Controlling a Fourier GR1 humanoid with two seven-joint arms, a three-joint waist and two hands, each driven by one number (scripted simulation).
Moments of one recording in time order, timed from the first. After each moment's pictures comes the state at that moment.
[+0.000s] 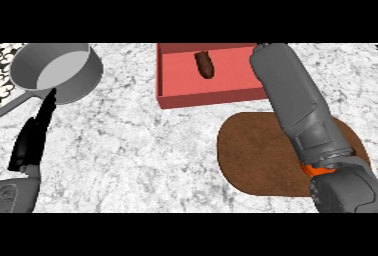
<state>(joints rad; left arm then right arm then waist) -0.17 0.32 0.15 -1.33 -0.27 0.08 0.05 -1.29 -0.09 -0.49 -0.37 0.84 -0.83 0.22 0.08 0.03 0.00</state>
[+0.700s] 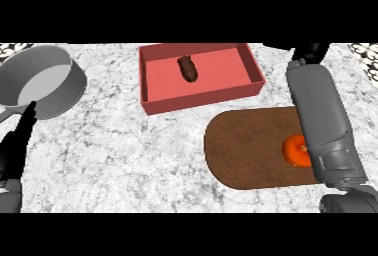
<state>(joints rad) -0.09 0.35 0.22 -1.34 -0.25 0.07 0.05 -1.04 -0.12 -0.51 -0.67 0.65 -0.70 0.10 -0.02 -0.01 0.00</state>
